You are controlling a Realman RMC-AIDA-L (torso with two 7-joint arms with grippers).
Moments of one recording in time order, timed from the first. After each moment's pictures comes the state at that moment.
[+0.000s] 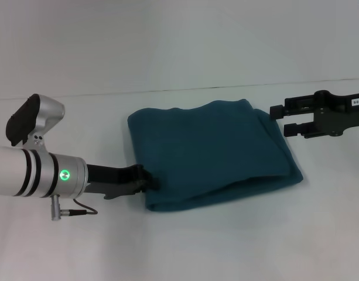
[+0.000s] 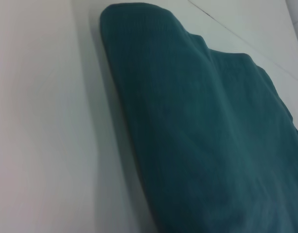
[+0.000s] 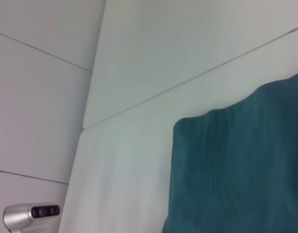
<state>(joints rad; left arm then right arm) -0.79 -2.12 0.90 0.52 2.23 1.10 -2.59 0.75 1.81 -0.61 -0.53 -2.17 -1.55 2.55</state>
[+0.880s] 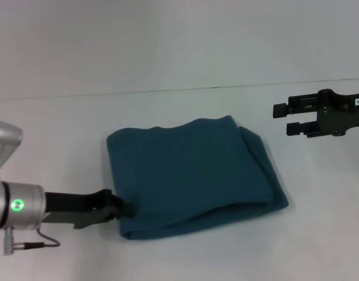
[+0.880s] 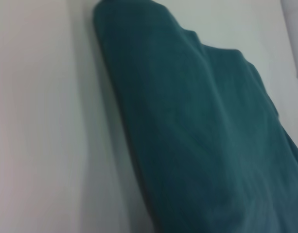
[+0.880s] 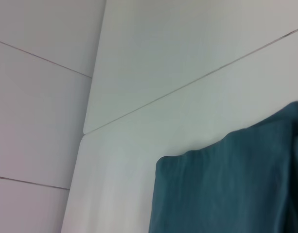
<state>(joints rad) -0.59 -2.13 0.89 0.75 2.23 1.34 -2.63 0.74 1.80 -0.60 -0.52 -2.18 -1.55 2.55</state>
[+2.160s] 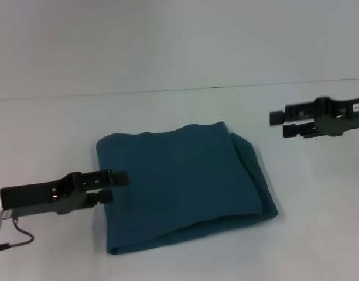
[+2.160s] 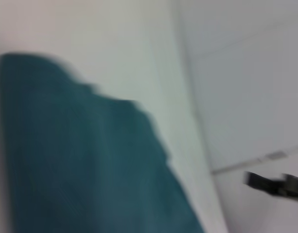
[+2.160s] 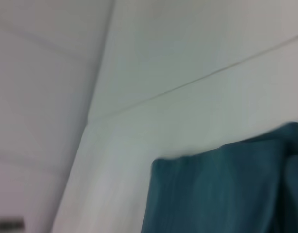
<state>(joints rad) -0.53 -2.12 0.61 0.77 2.11 1.61 -2.40 0.74 1.81 -0.60 -0.54 -2.18 -1.58 2.39</state>
